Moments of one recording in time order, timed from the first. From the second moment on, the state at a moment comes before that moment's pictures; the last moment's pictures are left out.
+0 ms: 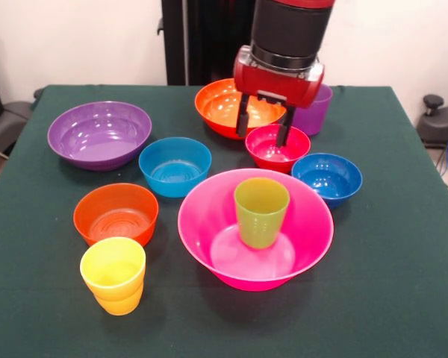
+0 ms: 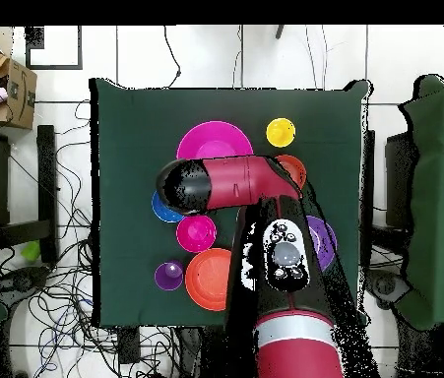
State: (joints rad) arm -0.22 -0.66 0.10 1.53 -0.29 0.68 2.13
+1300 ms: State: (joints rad) arm -0.21 -0.58 0.10 1.54 -0.29 0.56 2.13
